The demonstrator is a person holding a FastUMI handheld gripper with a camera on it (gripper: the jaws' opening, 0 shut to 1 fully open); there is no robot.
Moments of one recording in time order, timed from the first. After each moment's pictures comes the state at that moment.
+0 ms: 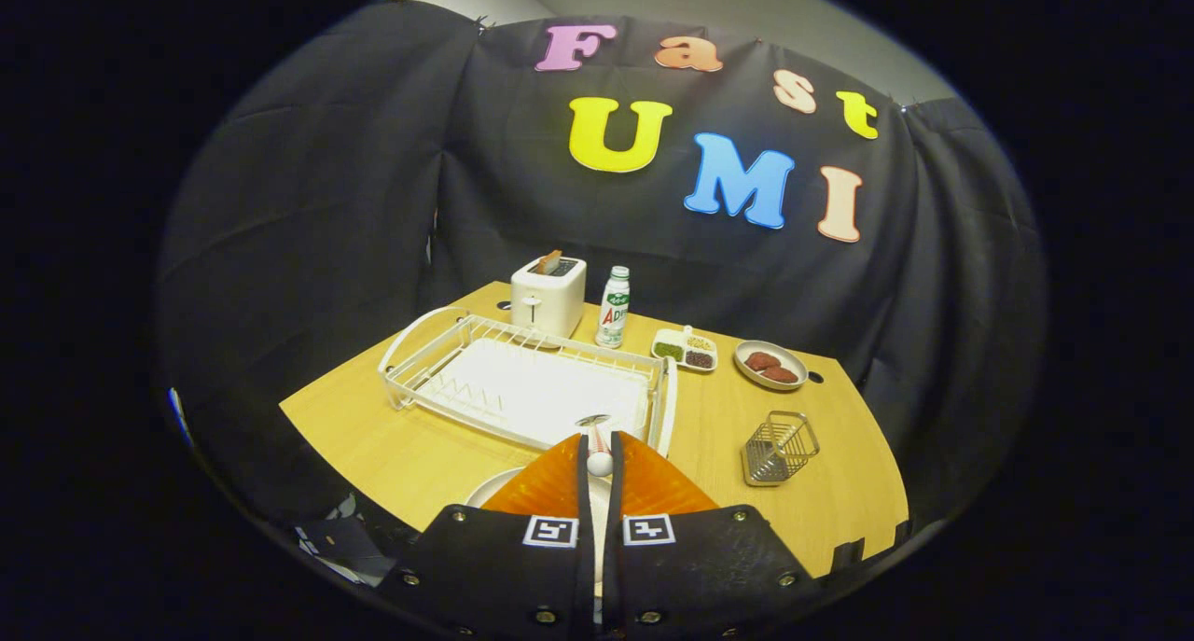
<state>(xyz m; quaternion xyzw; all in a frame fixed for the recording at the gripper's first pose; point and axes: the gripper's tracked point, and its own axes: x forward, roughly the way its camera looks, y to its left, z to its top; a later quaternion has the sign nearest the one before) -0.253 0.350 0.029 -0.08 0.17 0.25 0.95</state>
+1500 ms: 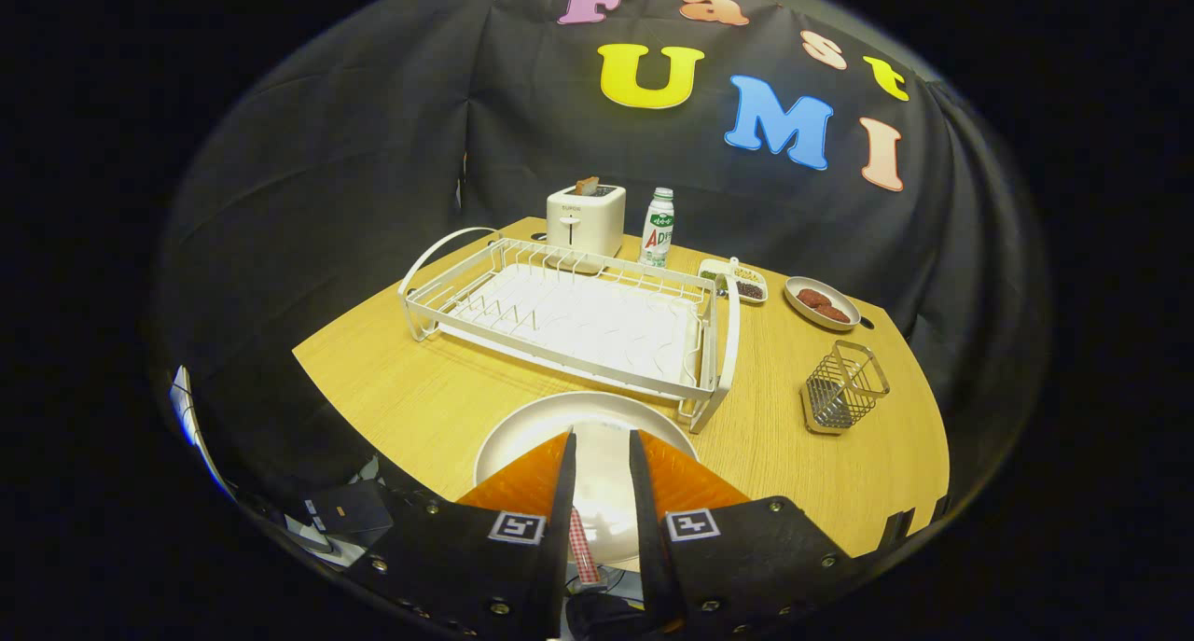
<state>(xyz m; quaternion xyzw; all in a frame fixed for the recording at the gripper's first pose) -0.260 0.365 -0.048 -0.09 0.24 0.28 0.92</state>
